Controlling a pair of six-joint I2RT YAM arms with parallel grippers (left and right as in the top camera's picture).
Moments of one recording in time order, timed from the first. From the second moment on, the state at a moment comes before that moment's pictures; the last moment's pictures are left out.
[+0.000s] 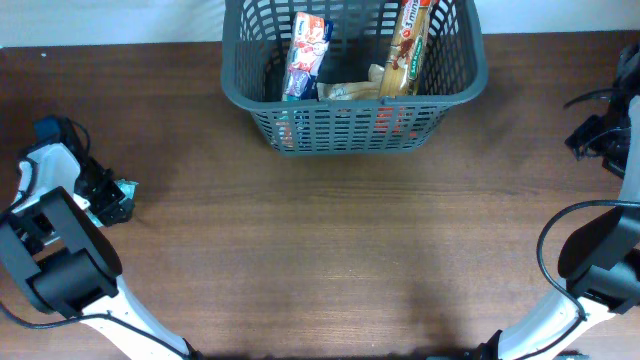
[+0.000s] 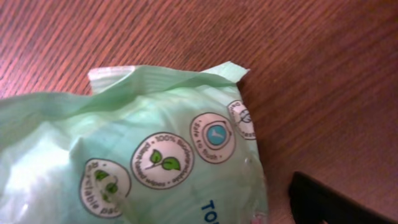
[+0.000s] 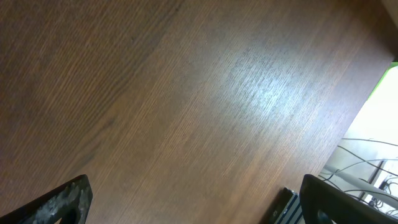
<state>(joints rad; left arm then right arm) 0.51 2.12 1.52 -0.86 -0.08 -1.80 -0.43 2.01 1.99 -1.55 0.37 0.55</state>
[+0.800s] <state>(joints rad) 0.47 2.10 1.83 -0.84 0.15 -1.46 -0.43 2.01 1.99 -1.55 0.37 0.55</state>
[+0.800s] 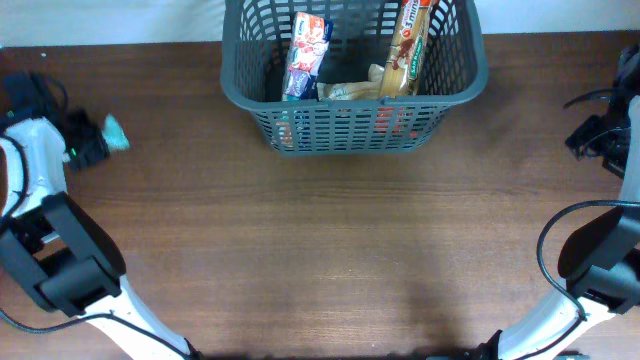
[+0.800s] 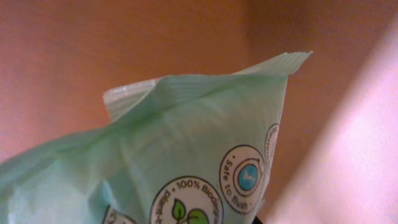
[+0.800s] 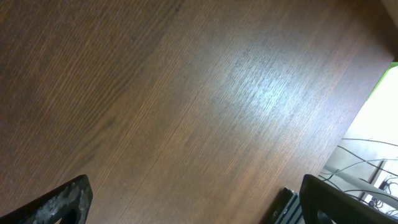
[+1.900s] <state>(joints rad) -0.47 2.11 2.37 -0.50 -0.28 -0.49 -0.43 2.01 1.99 -1.55 0.36 0.55</state>
